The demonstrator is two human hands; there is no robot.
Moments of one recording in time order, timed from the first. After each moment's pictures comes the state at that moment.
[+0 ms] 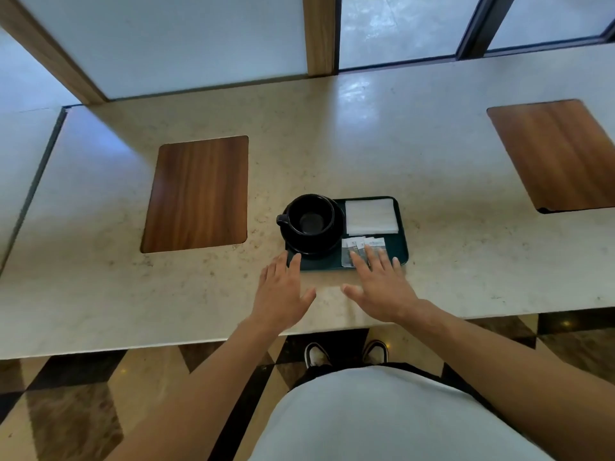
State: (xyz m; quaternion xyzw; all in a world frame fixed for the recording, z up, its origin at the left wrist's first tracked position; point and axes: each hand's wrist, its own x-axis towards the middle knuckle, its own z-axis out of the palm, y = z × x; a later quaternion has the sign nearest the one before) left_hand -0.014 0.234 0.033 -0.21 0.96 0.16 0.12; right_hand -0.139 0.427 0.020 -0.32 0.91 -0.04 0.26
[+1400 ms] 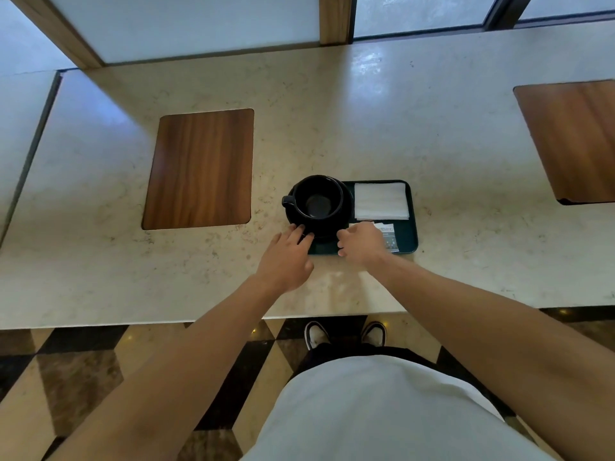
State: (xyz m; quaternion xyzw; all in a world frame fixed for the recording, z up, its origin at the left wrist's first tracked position) left_hand -0.048 0.206 0.018 -0.10 0.98 0.11 0.15; right_hand -0.177 0.347 0.012 -0.01 0.85 -0.38 0.37
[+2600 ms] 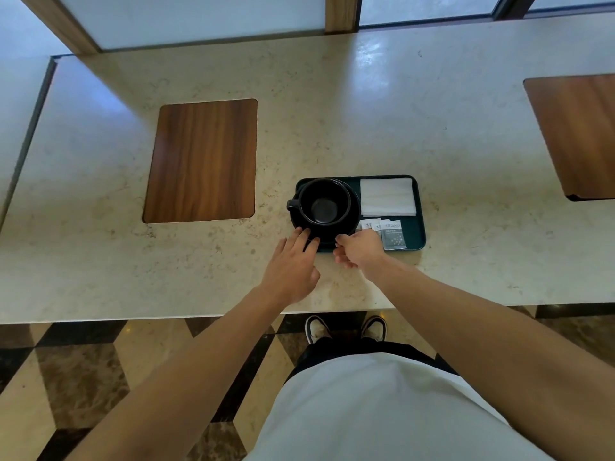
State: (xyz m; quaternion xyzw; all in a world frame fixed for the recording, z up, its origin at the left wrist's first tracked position) left_hand -0.025 0.217 0.018 -0.10 0.98 0.13 0.12; right_hand -0.152 0.339 0.012 0.11 0.79 -0.44 0.41
